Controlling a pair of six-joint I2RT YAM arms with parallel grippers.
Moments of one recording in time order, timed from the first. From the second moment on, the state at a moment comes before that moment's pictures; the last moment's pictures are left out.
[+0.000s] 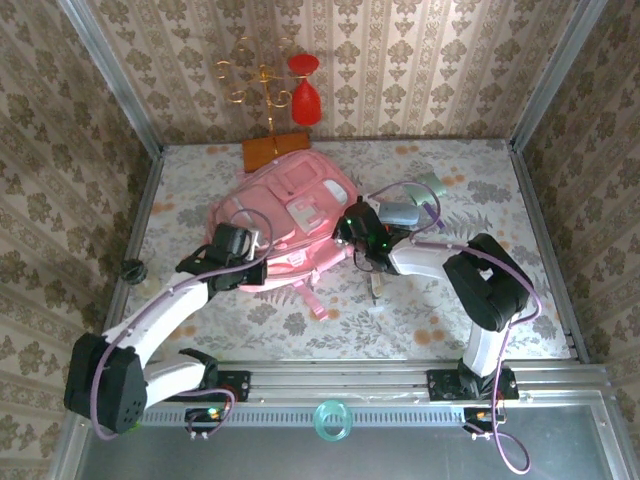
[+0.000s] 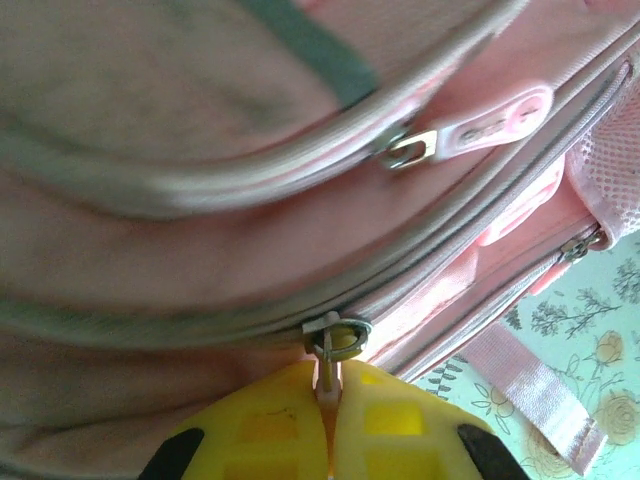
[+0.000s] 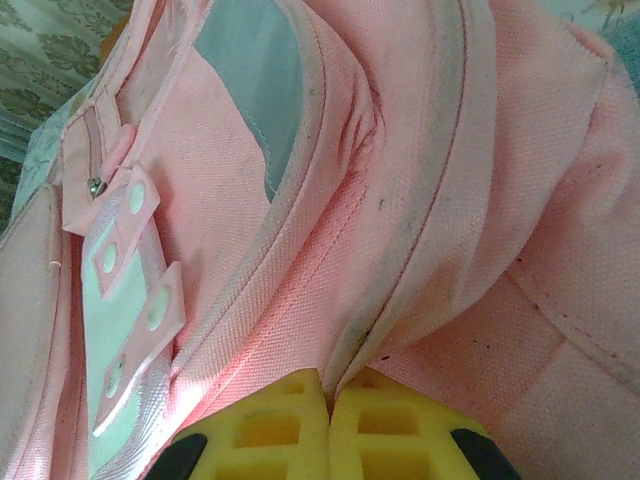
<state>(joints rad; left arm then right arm) -0.43 1.12 0.68 -0.52 0.14 -0.30 0.61 1.80 0.99 0.22 0.20 0.87</state>
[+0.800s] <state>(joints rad) -0.53 1.17 0.69 -0.39 0.39 -0.37 0.45 1.78 1.19 -0.14 -0.22 0.67</state>
